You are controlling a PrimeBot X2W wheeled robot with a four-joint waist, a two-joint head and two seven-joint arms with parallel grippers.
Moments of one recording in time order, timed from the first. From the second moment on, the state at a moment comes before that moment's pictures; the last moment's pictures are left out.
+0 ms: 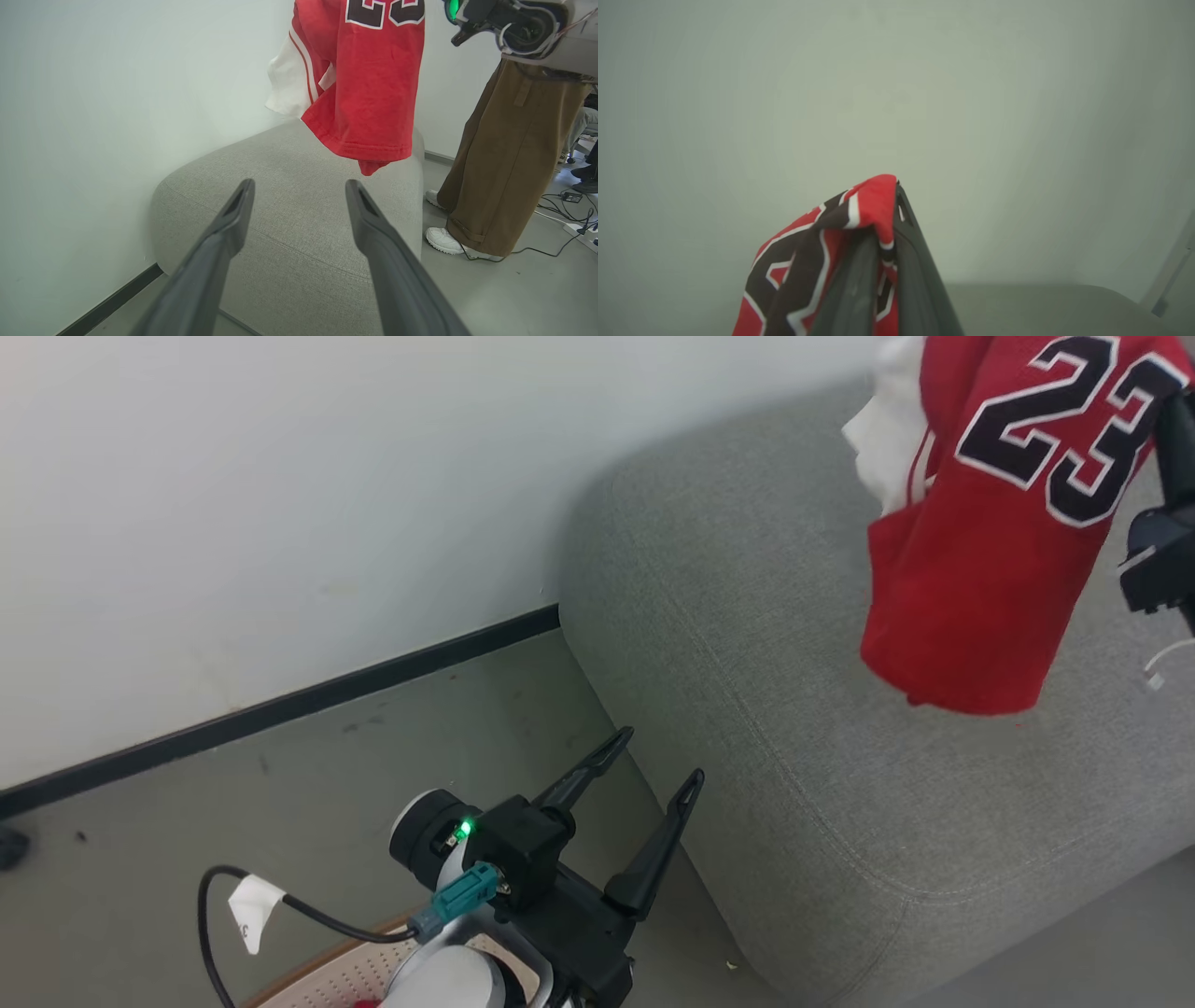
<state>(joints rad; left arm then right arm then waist) -0.43 0.11 -0.65 0.16 -0.44 -0.07 -0.08 -0.98 -0.57 0.54 0.56 0.58 0.11 -0.26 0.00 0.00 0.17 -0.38</state>
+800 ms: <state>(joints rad) -0.56 0.12 -0.70 0.07 -0.38 -0.07 0.01 -1.07 -0.67 0.42 0.85 0.60 0.12 -0.26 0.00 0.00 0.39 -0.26</state>
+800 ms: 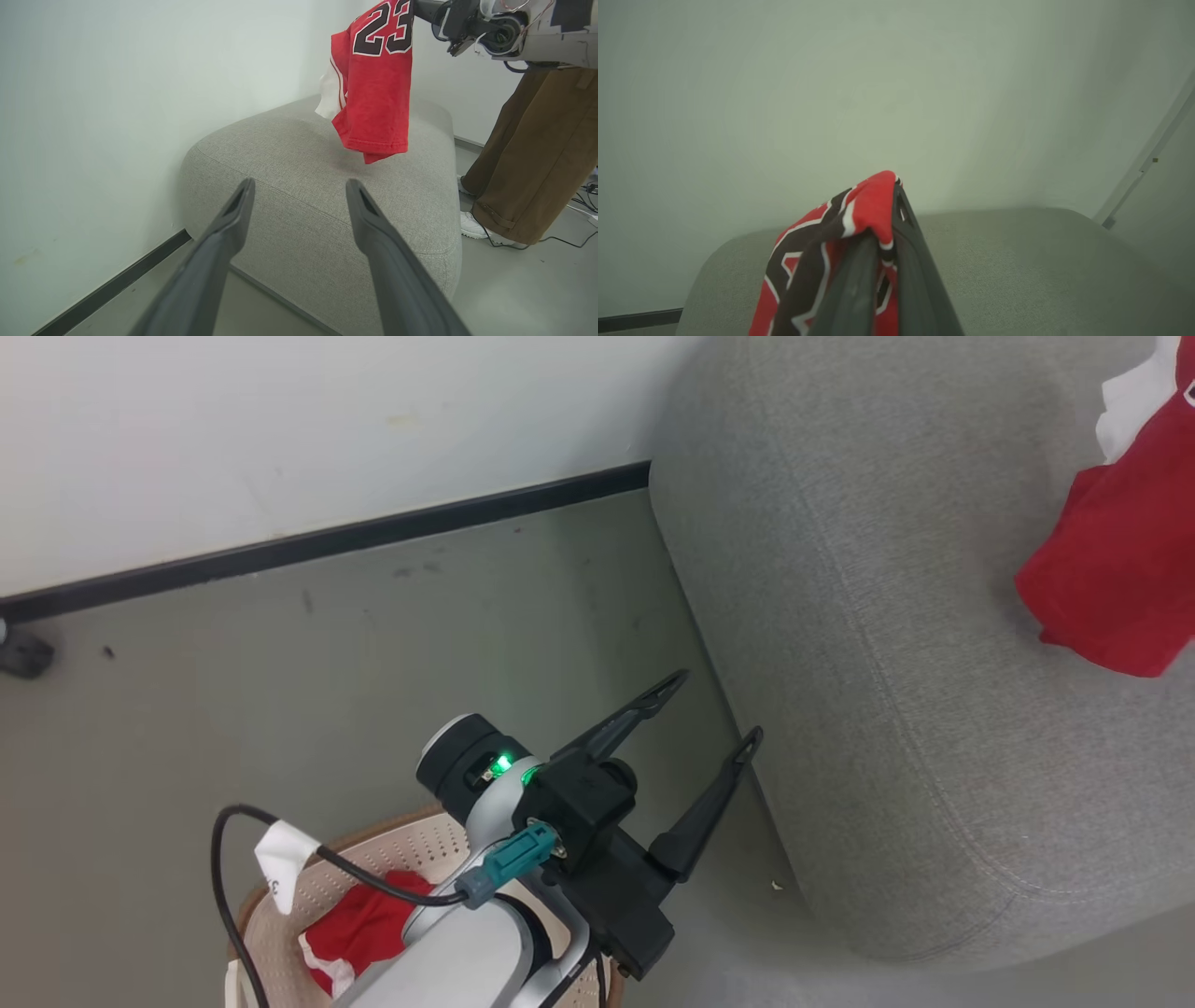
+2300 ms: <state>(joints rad) -0.61 0.13 -0.69 0.09 -0.37 -0.08 0.00 -0.97 -0.42 0.45 1.06 0.55 0.11 -0.26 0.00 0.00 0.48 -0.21</state>
